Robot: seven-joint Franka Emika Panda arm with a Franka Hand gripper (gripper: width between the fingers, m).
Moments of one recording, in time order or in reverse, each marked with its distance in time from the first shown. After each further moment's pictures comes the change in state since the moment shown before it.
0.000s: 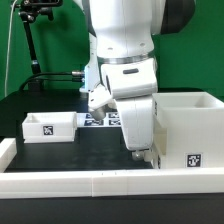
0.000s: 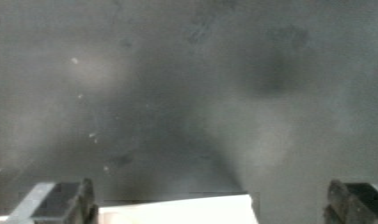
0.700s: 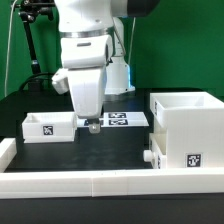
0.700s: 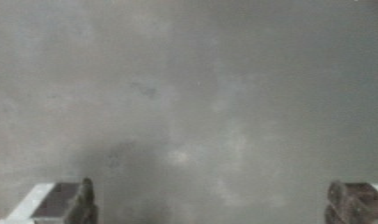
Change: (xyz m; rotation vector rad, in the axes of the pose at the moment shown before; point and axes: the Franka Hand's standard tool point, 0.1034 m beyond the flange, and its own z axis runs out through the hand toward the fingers) arm -0.056 -0.043 -0.042 -0.037 -0.030 0.091
